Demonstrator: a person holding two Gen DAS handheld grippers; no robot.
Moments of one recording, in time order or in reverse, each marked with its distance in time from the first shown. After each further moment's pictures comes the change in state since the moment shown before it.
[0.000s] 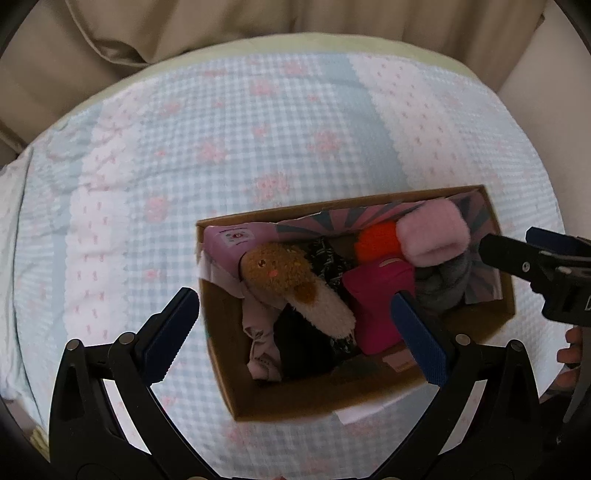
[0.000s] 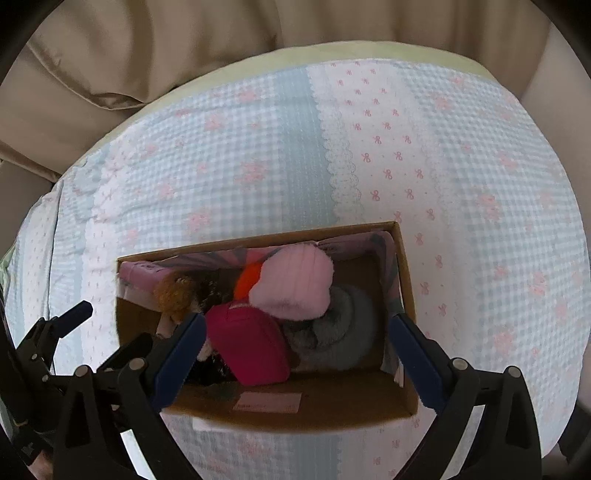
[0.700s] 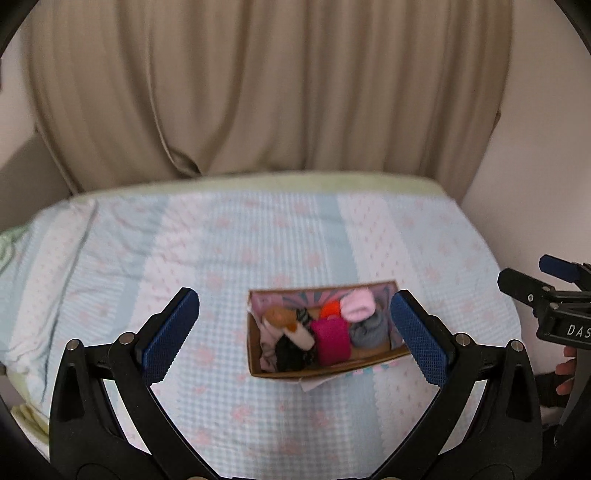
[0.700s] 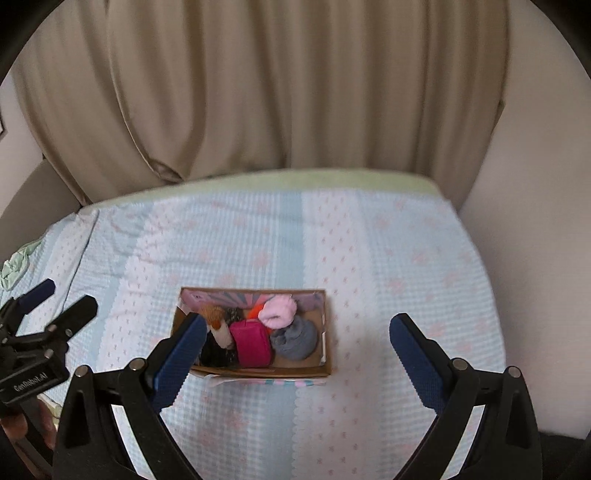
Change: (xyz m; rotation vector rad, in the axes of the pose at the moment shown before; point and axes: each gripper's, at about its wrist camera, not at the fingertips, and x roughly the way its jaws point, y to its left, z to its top) left arm -0.276 -0.025 -0.057 -0.085 -0.442 0.040; right arm -0.258 0.011 -0.077 -0.130 -0.393 -0.094
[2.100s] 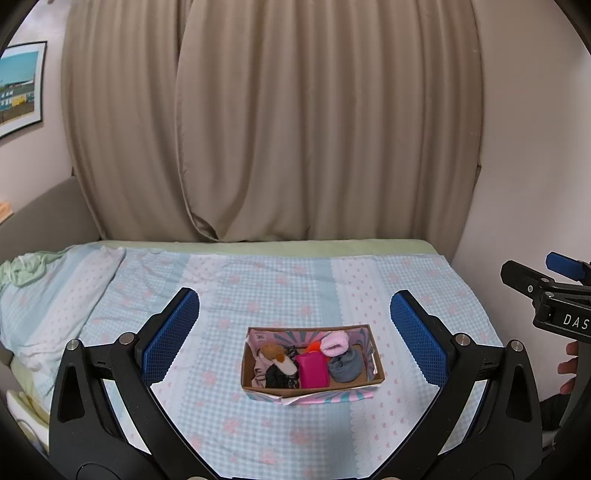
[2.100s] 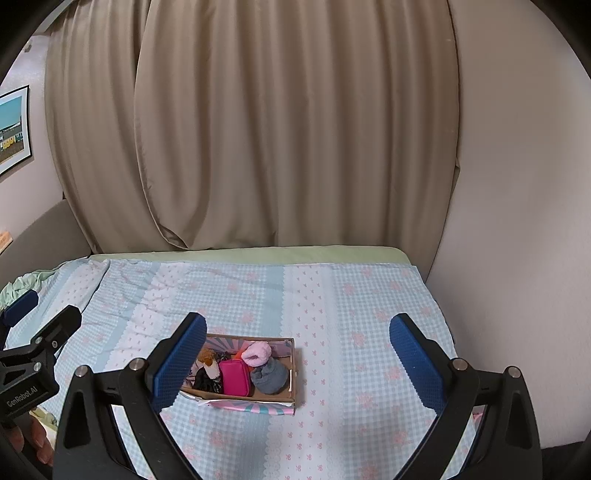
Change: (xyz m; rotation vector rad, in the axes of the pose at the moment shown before) left arm -0.143 -0.075 -0.038 -0.006 -0.299 0.079; right arm -0.130 -0.052 -0.037 -0.012 -0.302 -0.014
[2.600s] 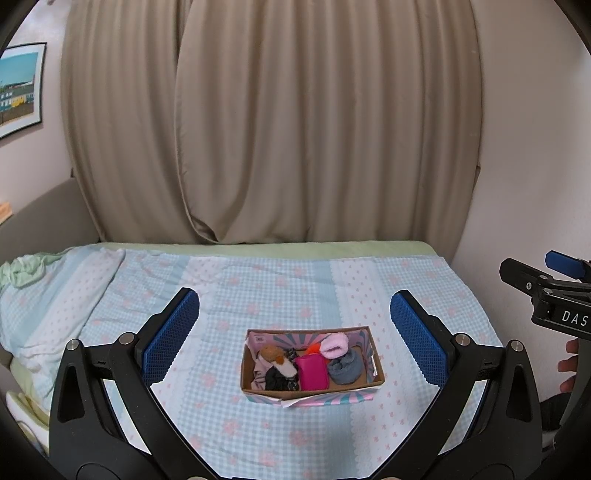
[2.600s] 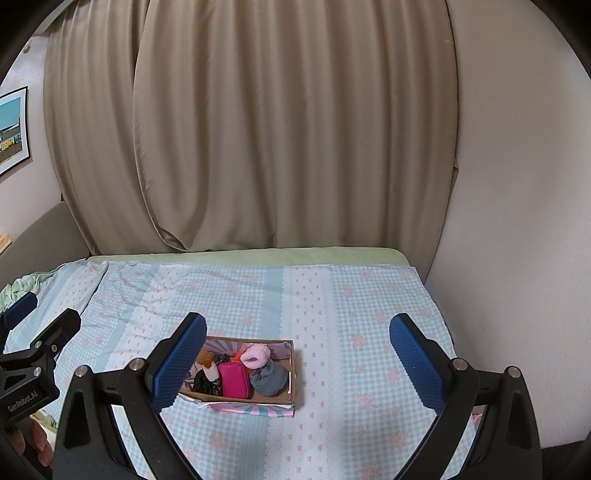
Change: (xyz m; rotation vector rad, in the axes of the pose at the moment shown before) left arm -0.001 -0.002 0.001 -0.002 -0.007 0.002; right arm 0.001 0.001 0.001 -0.004 -0.005 -0.001
